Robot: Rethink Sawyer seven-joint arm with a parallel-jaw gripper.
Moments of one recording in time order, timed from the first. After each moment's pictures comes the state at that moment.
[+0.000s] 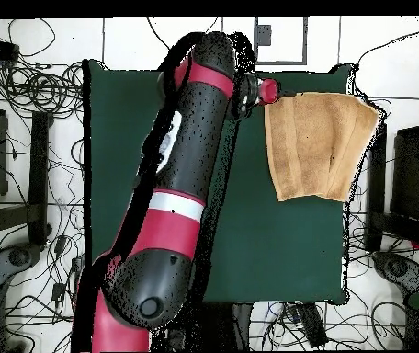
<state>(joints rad) 0.03 0.24 -1.12 0.25 -0.04 1.17 2.08</state>
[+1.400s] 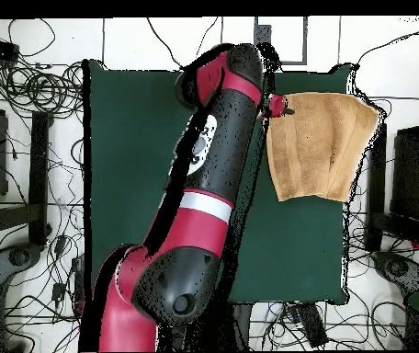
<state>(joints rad) -0.01 0.24 -0.98 0.29 0.01 1.18 2.08</state>
